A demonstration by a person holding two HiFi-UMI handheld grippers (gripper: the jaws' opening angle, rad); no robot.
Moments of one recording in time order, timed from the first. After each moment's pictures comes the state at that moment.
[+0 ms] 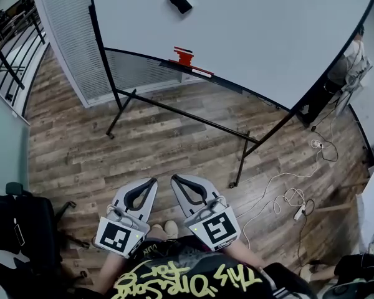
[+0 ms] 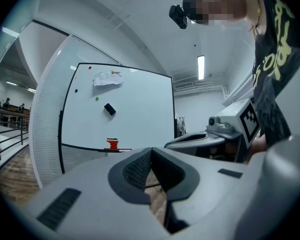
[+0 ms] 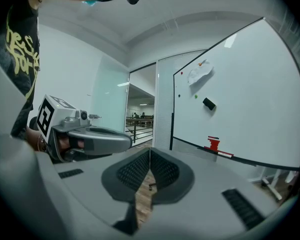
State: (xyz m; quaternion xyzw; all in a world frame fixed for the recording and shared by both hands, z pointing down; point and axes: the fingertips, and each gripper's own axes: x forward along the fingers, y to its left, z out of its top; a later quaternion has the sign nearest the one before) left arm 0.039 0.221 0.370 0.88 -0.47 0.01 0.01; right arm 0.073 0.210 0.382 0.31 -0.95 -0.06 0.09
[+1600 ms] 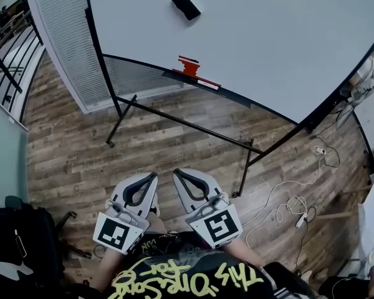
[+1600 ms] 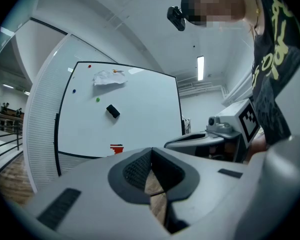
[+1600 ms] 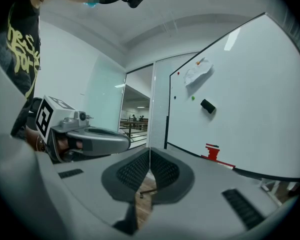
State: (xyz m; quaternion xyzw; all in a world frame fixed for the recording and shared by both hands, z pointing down) left arm 0.015 0.139 0.359 0.89 -0.46 0.00 -0.01; right arm 0.049 0.126 0.366 0.32 -0.94 -0.08 0.05
